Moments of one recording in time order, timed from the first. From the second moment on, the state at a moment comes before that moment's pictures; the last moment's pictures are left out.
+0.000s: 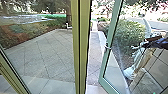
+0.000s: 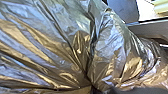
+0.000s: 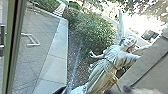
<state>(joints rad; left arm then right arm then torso) 1.54 2.81 -2.40 -0.45 0.00 0.40 0.07 2.41 -2.39 -0.86 -0.59 0.50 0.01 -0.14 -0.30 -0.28</state>
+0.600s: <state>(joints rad) 1.54 2.81 -2.40 -0.45 0.00 0.40 0.05 2.32 -2.40 -0.89 -0.53 0.50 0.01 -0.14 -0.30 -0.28</state>
